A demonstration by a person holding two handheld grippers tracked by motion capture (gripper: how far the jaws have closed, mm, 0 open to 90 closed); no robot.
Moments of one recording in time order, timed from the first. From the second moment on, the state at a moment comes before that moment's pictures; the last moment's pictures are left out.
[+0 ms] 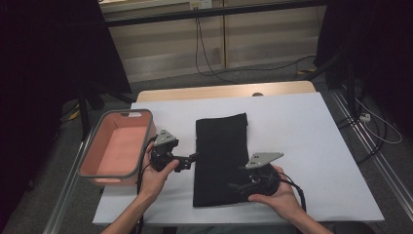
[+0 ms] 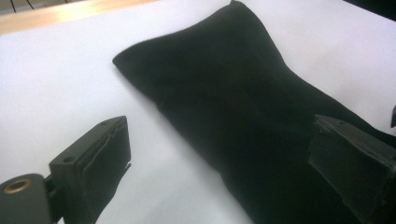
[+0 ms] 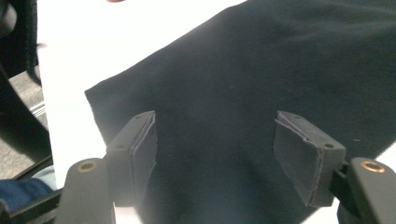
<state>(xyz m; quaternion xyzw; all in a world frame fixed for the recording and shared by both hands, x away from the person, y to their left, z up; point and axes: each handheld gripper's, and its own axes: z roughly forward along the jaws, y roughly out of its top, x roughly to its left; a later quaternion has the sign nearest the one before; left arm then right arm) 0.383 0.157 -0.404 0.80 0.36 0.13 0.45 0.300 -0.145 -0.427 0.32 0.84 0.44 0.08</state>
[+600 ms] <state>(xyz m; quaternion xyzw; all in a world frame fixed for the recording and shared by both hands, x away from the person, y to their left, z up) 0.364 0.171 -0.414 0.80 0.35 0.15 0.45 0.299 -0.112 -0.422 0.23 0.87 0.43 0.06</state>
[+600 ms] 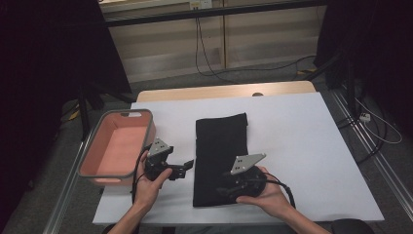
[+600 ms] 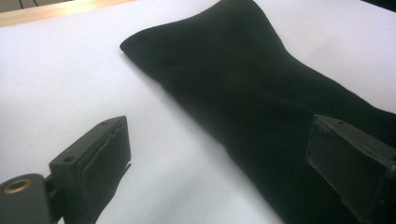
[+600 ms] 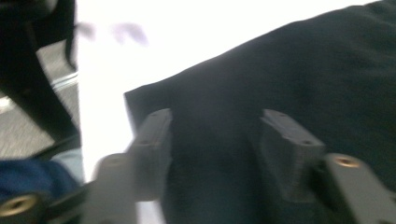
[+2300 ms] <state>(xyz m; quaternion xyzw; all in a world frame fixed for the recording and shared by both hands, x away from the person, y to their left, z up) 0.370 0.169 -0.424 0.81 0.37 0.14 0.43 0.291 -0.084 -0.443 0.13 0.93 0.33 0.10</state>
